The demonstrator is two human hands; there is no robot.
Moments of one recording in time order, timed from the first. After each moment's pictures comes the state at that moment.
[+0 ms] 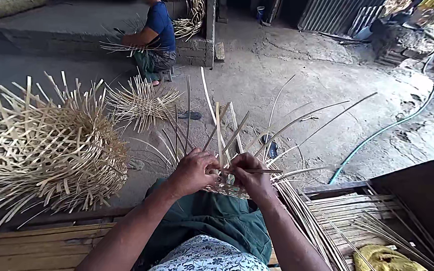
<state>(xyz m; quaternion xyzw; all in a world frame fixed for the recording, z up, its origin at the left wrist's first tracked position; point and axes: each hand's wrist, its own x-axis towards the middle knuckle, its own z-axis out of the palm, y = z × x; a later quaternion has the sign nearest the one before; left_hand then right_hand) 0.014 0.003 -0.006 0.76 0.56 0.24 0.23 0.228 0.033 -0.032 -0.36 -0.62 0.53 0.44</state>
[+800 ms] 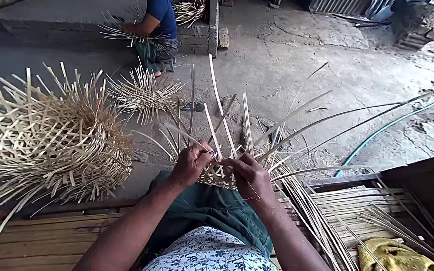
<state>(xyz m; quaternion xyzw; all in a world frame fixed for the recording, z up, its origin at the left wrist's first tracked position) 0.012 0.005 -0.042 0.65 0.51 0.49 0.29 0.221 0.012 -0.039 -0.40 -0.82 0.14 0.38</state>
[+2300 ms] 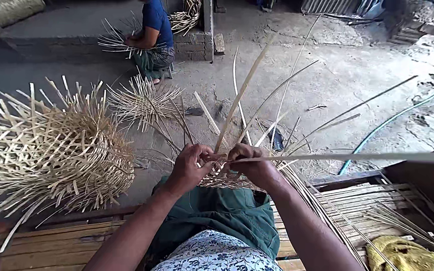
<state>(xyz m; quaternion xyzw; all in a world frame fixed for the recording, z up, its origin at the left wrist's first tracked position) 0.007 0.003 -0.044 0.71 0.53 0.45 0.14 0.230 0.058 -0.013 -0.26 -0.72 0.52 0.37</state>
